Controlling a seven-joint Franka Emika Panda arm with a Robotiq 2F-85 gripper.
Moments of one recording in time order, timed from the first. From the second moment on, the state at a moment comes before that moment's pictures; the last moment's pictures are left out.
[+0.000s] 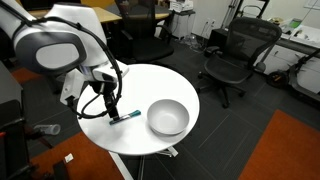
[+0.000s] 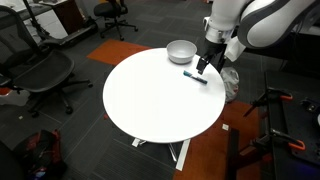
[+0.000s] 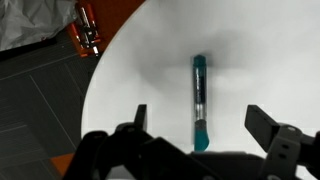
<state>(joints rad) -0.05 0.27 -0.16 -2.46 -0.24 2.81 0.33</state>
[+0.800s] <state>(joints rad) -0.02 0.44 -0.18 -2.33 -0.22 2.81 0.28</state>
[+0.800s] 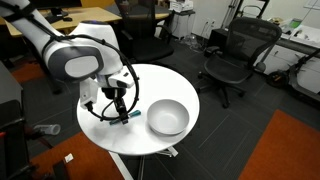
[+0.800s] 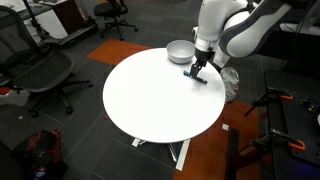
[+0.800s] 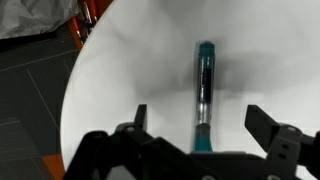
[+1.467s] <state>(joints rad) -0.02 0.54 -0.18 -2.25 -0.17 2.81 0.24</state>
